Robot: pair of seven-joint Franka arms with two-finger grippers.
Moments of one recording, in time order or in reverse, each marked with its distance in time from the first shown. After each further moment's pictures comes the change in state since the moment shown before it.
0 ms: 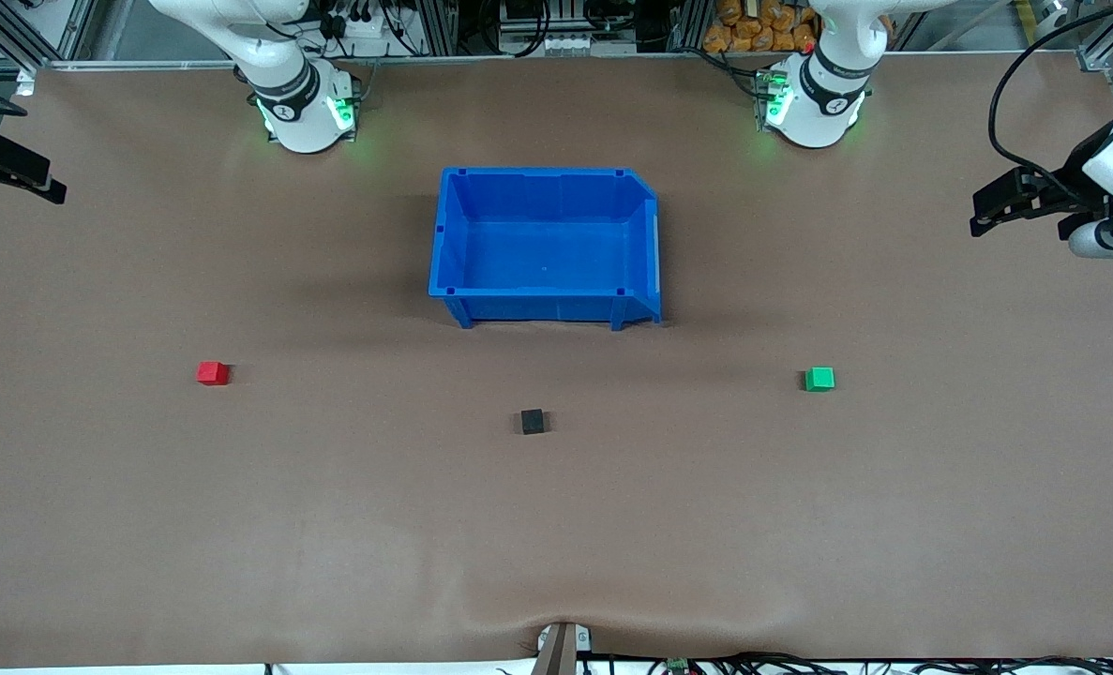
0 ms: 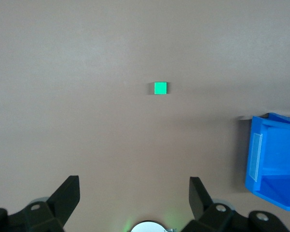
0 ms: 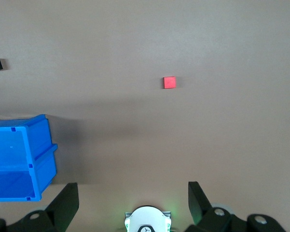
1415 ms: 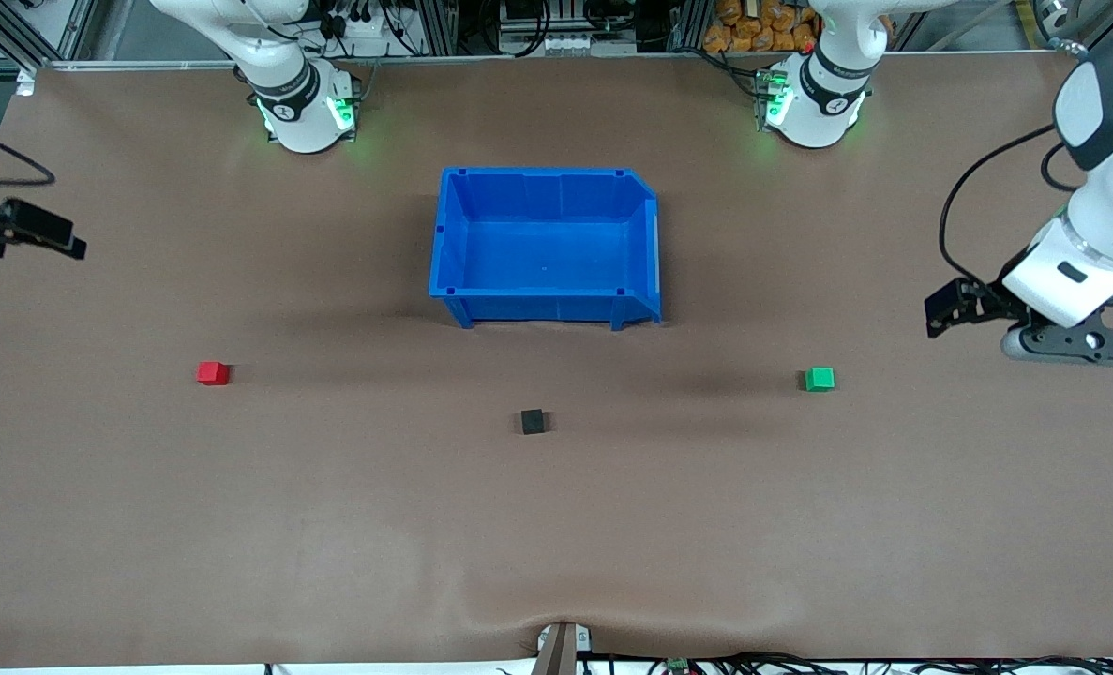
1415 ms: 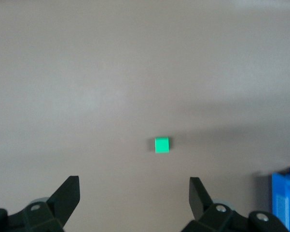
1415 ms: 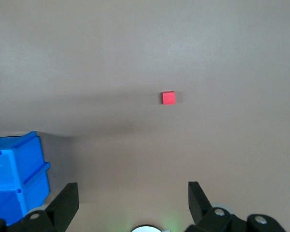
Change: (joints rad) left arm -0.002 0.130 -0.020 -0.129 0.037 0.430 -0.008; right arm -0.027 0.127 0.017 -0.015 -0.006 0.126 0.000
